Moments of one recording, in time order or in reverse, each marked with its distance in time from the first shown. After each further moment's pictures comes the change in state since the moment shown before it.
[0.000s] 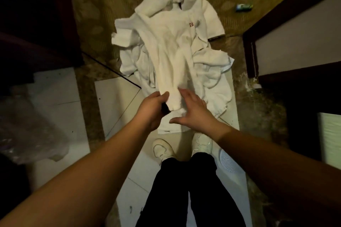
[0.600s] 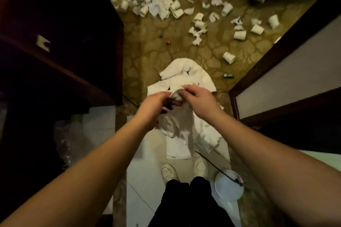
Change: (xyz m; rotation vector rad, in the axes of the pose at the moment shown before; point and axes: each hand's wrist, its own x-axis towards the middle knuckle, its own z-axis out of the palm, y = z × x) left_hand -0.305 0.183 0.076 0.396 0.047 0.327; right_hand -0.154 -0.220 -0.235 0.385 0.229 -0.281
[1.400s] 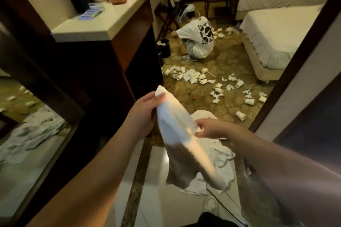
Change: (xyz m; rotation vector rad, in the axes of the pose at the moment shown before) left_hand -0.380 0.024 -0.081 -0.308 0.137 0.596; right_hand -0.197 -0.174 0.004 -0.791 -0.474 -0.082
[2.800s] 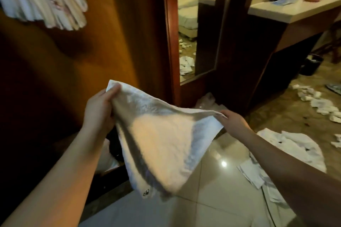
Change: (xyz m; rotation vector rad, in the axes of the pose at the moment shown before) left_hand -0.708 -0.062 -0.092 -0.225 1.385 0.176; right_hand -0.296 -0.240 0.297 -0.001 0.105 -0.533
